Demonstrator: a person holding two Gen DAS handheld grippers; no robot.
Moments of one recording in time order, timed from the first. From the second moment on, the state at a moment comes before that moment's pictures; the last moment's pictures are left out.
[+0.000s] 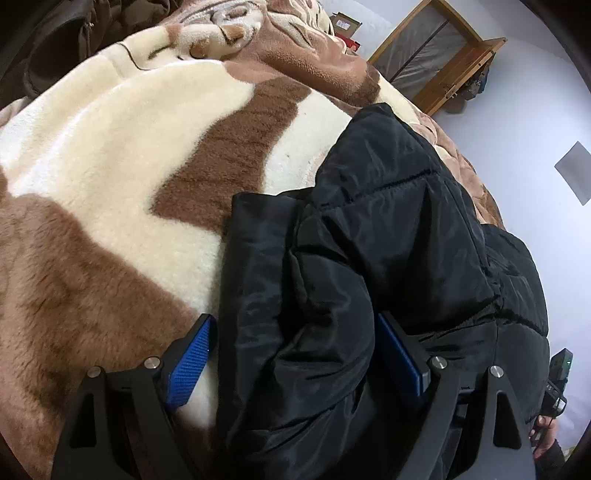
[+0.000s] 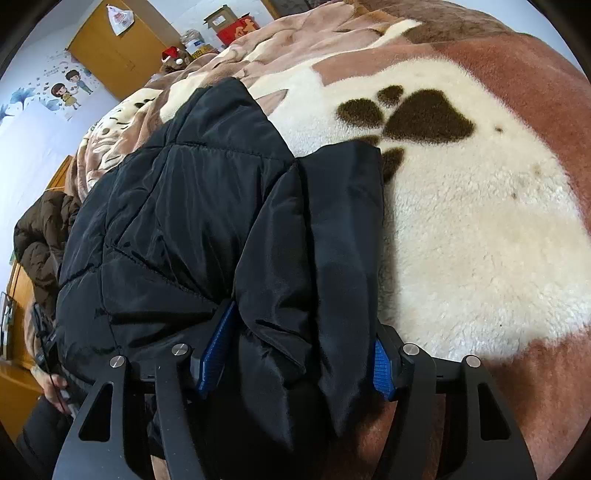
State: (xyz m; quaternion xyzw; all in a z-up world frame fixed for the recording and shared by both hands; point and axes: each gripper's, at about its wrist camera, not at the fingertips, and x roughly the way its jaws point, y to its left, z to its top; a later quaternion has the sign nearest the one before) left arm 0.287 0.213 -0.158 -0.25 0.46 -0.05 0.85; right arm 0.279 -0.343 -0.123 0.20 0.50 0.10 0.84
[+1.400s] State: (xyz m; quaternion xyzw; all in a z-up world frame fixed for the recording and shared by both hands) left arm 0.230 0.131 0.027 -0.20 0.37 -0.10 0.90; right arm 0.206 -0.374 0.032 0.16 0.41 0.11 0.89
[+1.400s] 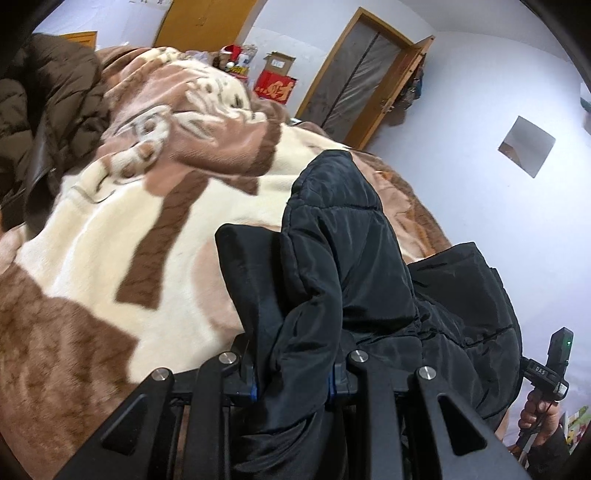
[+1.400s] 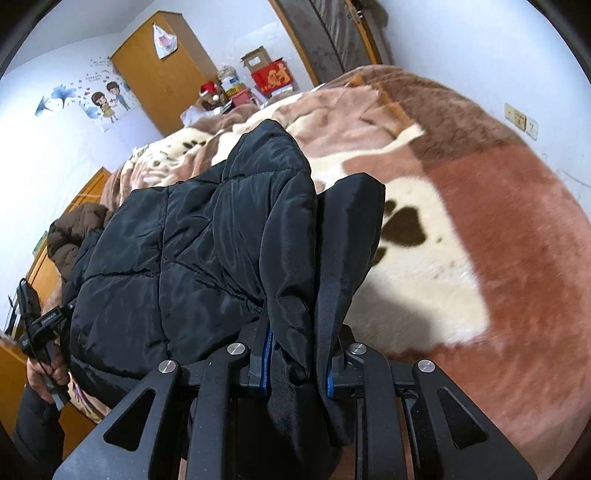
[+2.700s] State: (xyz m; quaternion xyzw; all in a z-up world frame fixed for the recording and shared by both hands) left arm 0.345 0.037 -0.023 -0.18 0.38 -0.09 0.90; right arm 0.287 -0.466 0.018 0.10 0.38 -0.02 0.92
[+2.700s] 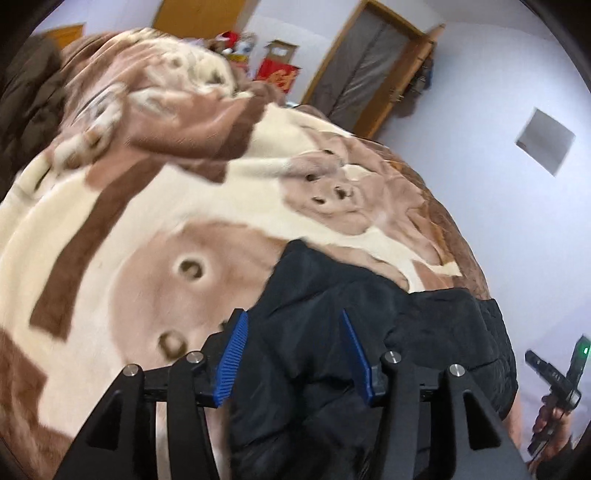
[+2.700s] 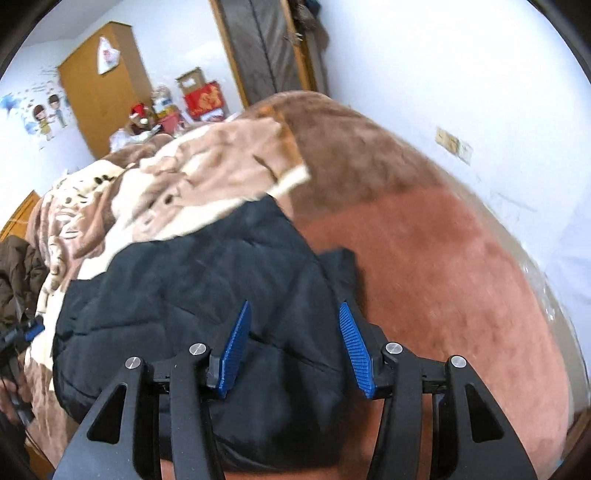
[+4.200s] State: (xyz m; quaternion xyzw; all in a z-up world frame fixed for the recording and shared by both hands) left arm 0.099 -0.046 0.000 -0.03 0.41 -0.14 0.90; right arm 0.075 -0.307 0.043 0.01 0.38 -0.01 0.92
